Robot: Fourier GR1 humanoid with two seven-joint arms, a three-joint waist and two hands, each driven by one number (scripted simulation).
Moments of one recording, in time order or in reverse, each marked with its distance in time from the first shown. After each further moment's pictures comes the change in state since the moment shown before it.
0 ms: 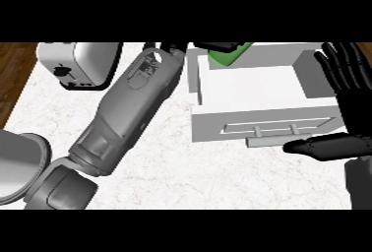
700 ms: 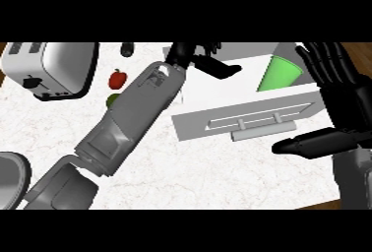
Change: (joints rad) left arm -0.014 0.000 -0.240 0.192 0.085 -0.057 0.074; right arm -0.061 0.017 0.044 0.038 -0.019 0.040 -0.027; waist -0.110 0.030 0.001
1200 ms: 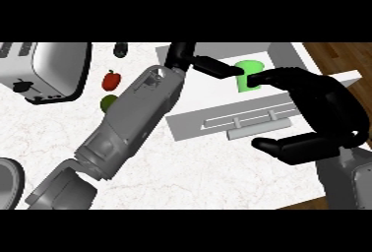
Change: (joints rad) left arm 0.049 0.000 0.021 -0.074 0.167 -0.026 -0.120; right arm -0.046 0.017 0.102 -0.002 -0.121 0.149 0.021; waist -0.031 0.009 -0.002
